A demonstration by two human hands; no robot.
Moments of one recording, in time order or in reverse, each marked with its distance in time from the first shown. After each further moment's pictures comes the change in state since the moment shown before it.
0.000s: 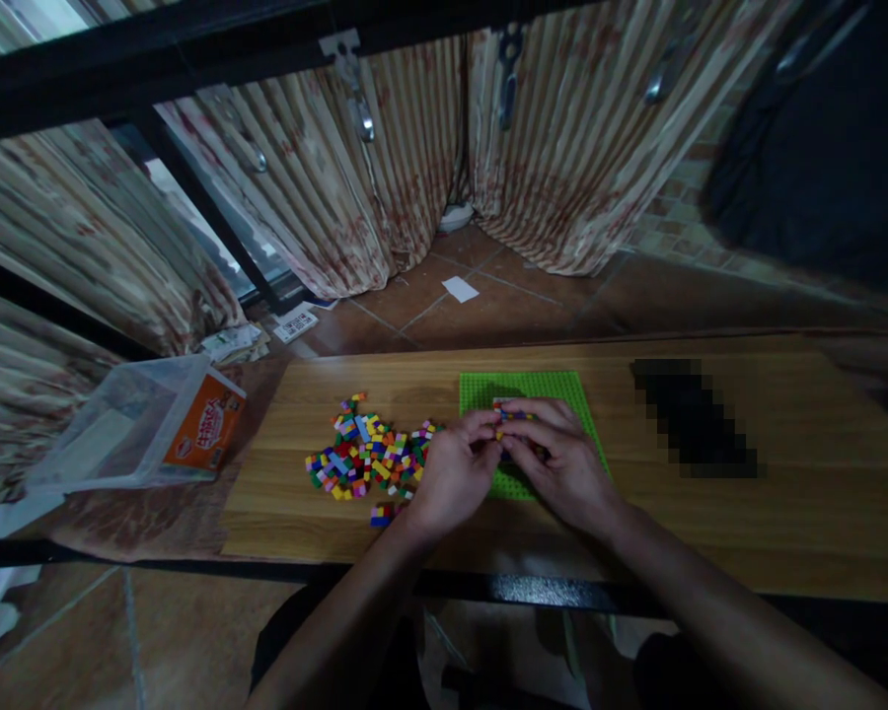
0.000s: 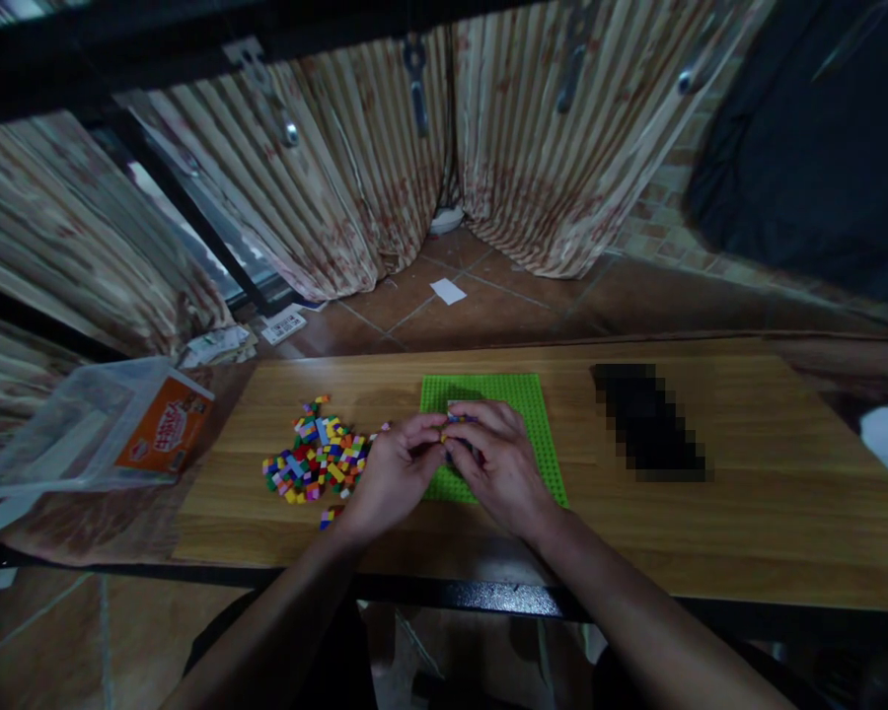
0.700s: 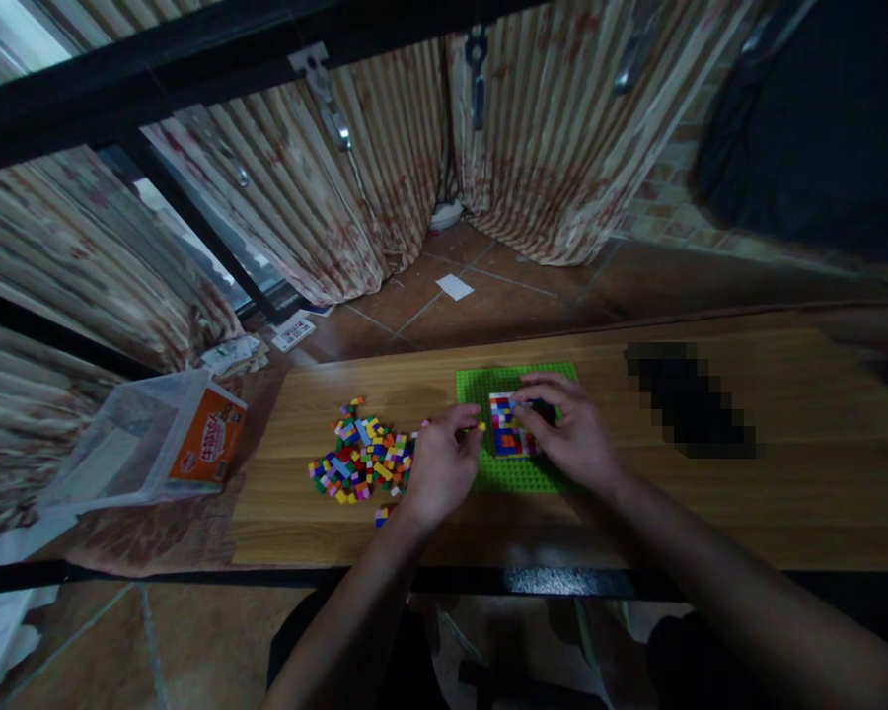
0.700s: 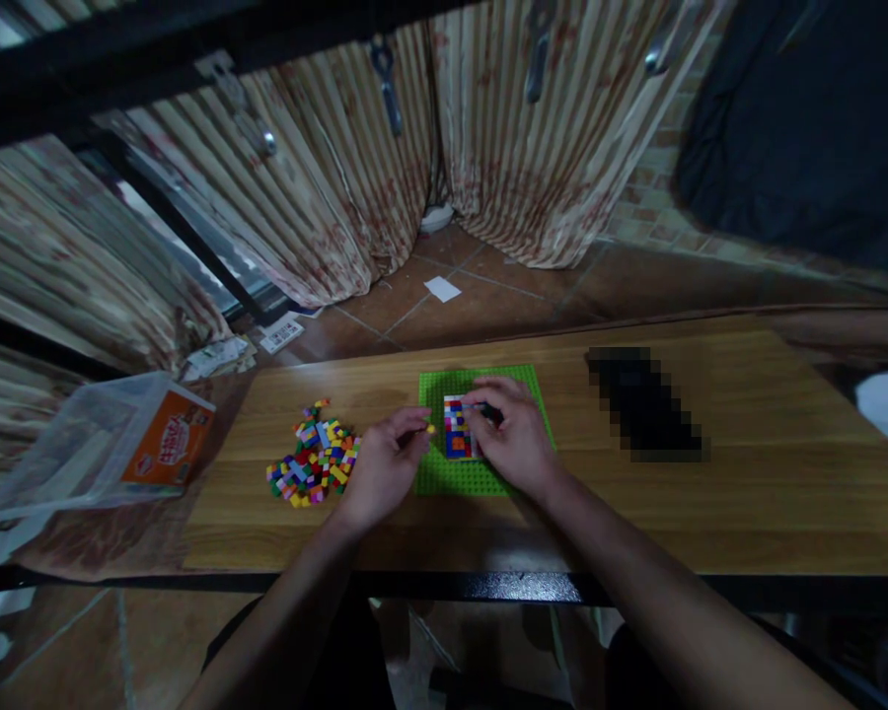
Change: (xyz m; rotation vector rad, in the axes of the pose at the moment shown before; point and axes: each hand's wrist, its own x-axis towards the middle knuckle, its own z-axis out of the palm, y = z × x) left_hand 0.003 0.000 -0.013 0.279 0.106 -0.044; right_hand 0.007 0.028 0.002 0.135 0.092 0.306
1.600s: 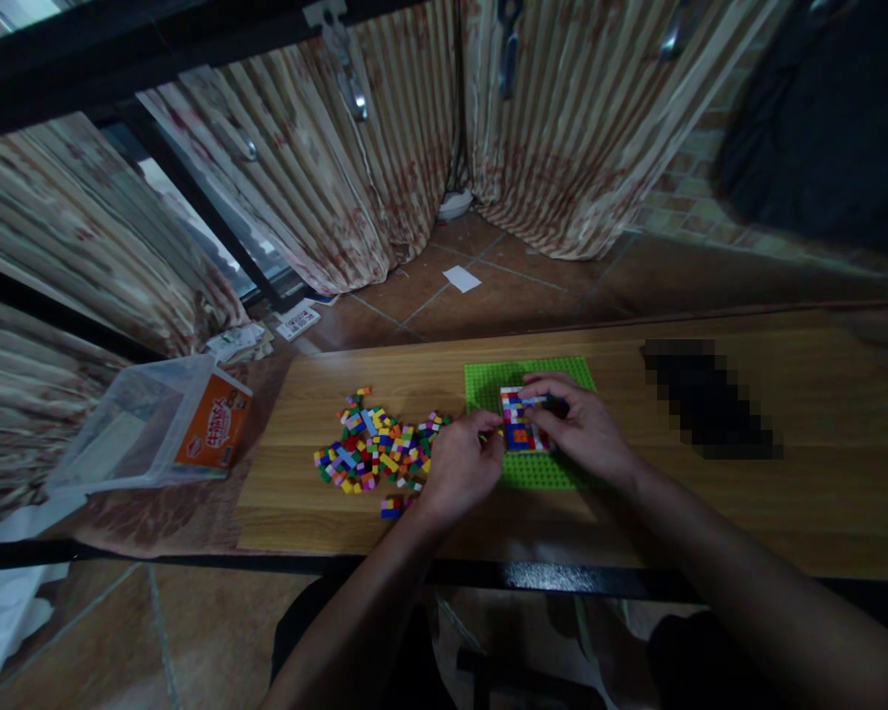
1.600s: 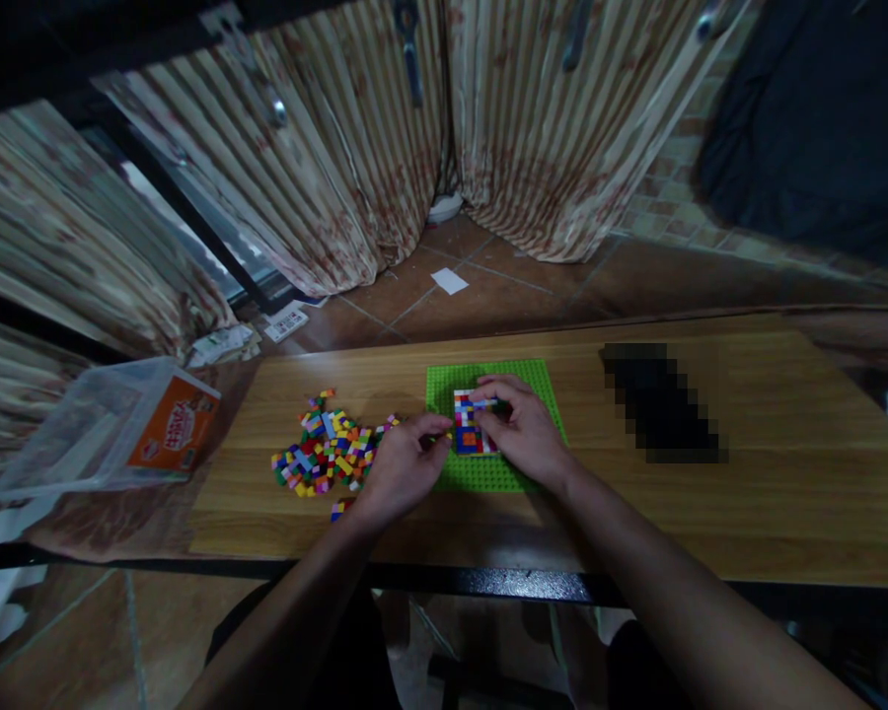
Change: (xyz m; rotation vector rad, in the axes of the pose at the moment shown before) left_hand -0.004 0.000 0.010 0.125 -0.084 -0.023; right_hand 0.002 0.014 0.005 0.124 -0.141 0.138
